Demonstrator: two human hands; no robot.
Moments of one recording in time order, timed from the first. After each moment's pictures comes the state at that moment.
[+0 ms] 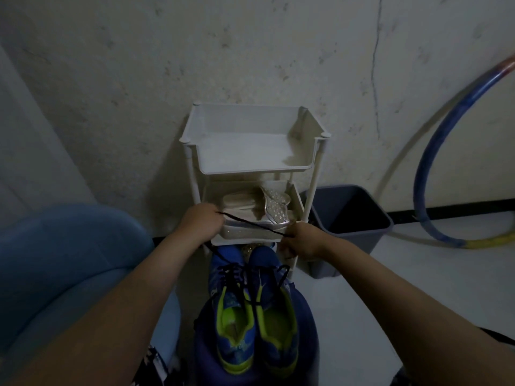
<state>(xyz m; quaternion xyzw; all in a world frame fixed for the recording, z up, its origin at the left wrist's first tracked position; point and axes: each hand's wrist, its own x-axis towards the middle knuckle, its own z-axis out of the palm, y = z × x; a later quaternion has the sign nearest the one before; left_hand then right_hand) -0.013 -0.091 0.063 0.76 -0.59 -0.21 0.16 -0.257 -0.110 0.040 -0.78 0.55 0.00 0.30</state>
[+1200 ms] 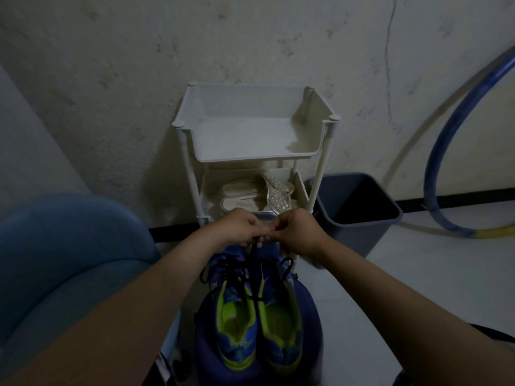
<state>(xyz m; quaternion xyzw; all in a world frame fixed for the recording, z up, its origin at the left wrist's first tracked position) -0.063 -0.097 0.030 0.62 -0.58 -0.50 0.19 -0.238 -0.106 0.022 -0.73 0.51 -0.22 0.40</state>
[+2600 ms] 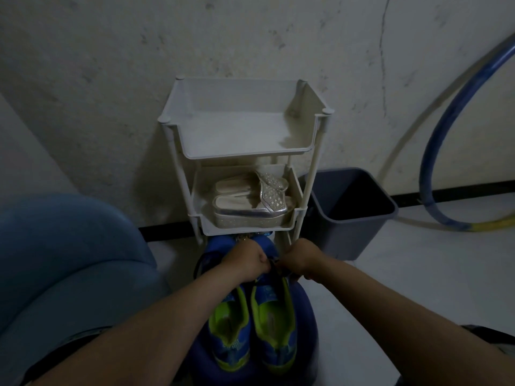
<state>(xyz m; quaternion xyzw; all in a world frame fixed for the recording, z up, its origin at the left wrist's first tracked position) -0.096 -0.078 -0.041 0.66 -0.66 -0.34 0.07 -0.252 -0.091 -0.013 -0.58 0.66 -0.01 0.47</state>
